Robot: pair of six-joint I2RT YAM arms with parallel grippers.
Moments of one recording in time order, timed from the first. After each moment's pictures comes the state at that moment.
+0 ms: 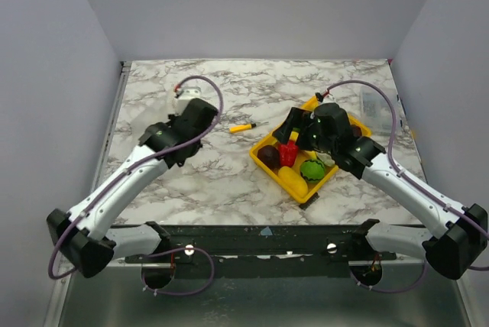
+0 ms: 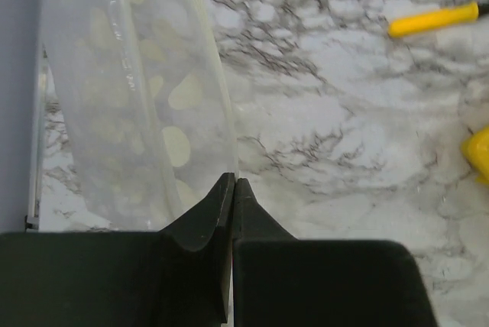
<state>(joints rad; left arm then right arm) -0.60 1.13 1.27 -0.98 -0.67 -0.47 0.64 1.15 0.99 -0.40 0.10 0.69</state>
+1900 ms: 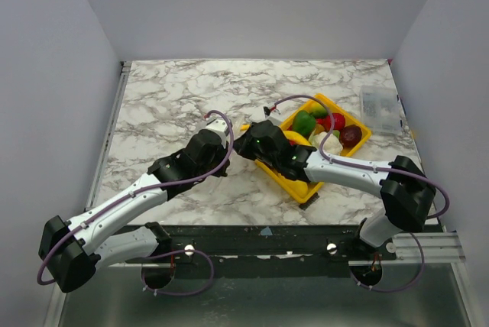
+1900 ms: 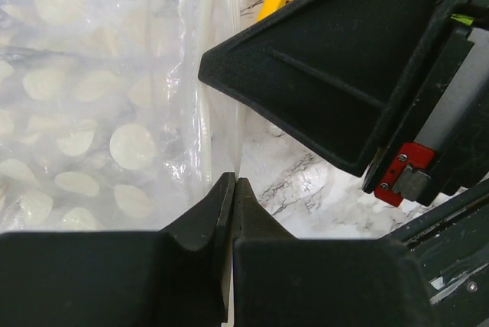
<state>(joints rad) -0.80 1.02 0.80 -0.44 -0.16 -0.42 0.97 1.58 1.03 0.08 0.29 1.02</state>
